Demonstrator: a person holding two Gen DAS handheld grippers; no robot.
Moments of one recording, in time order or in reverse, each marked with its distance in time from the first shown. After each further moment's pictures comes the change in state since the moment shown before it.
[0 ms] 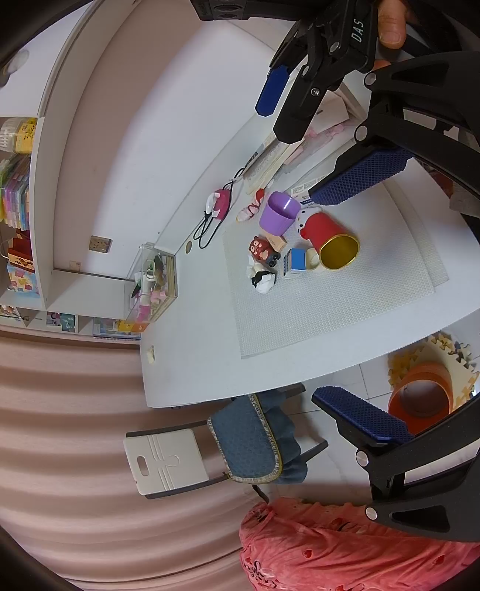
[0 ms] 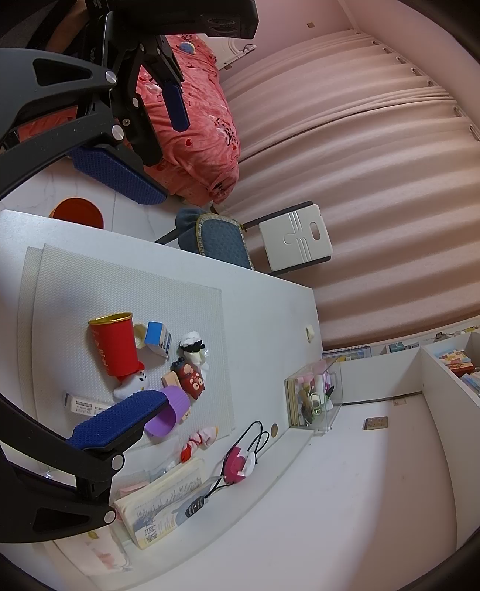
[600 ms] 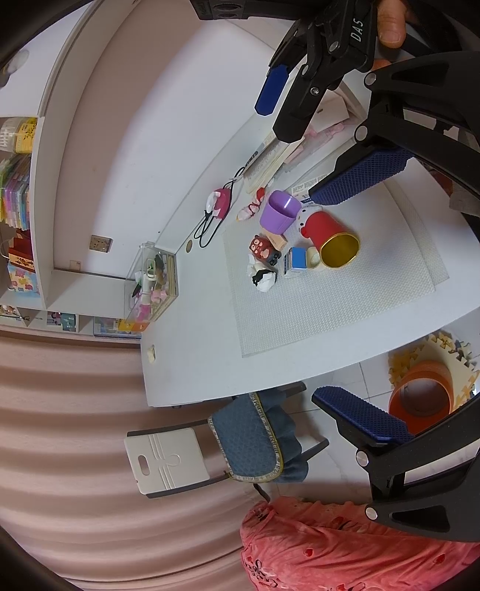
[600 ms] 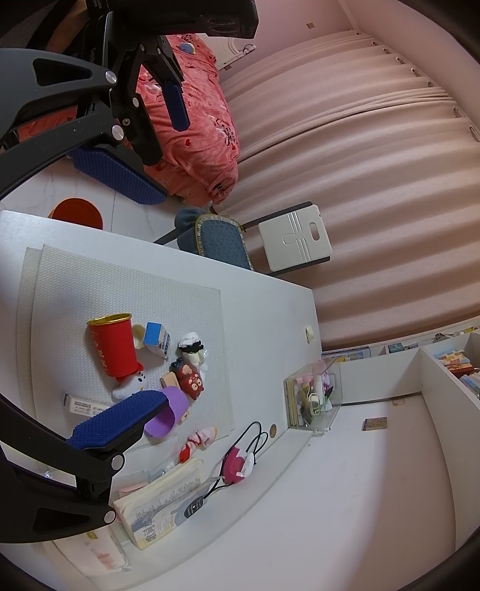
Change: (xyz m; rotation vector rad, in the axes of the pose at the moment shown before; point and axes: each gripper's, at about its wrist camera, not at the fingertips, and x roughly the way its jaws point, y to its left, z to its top) left arm -0.001 0.001 0.001 0.001 0.002 0.000; right arm 0.000 0.001 0.002 -0.001 0.000 0.001
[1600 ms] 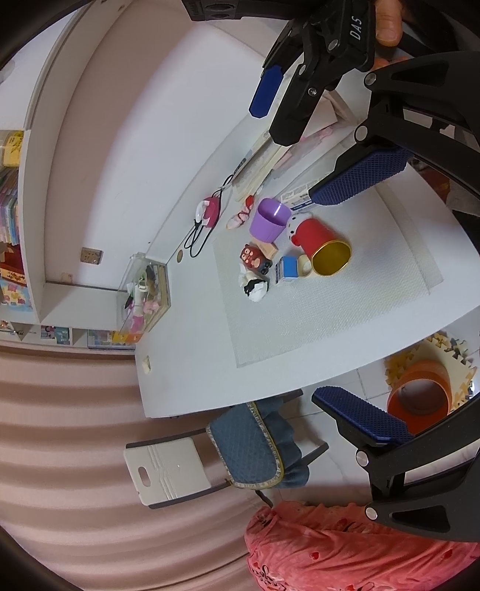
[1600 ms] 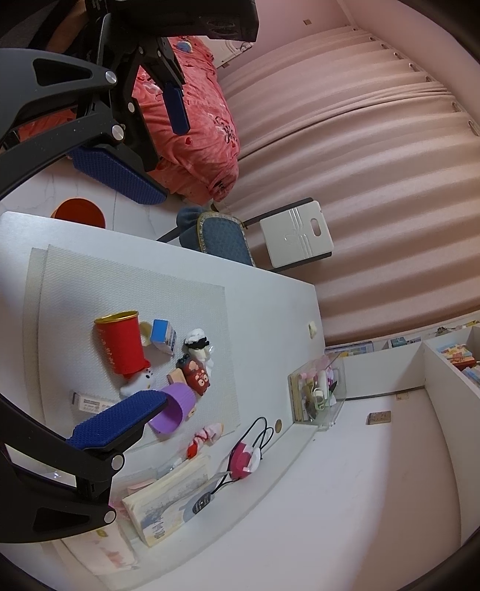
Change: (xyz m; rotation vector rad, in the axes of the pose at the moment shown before) left arm 0.002 -0.008 -0.004 0.038 0.038 -0.022; right arm -0.005 -0.004 -0.007 0.026 0.009 -0.015
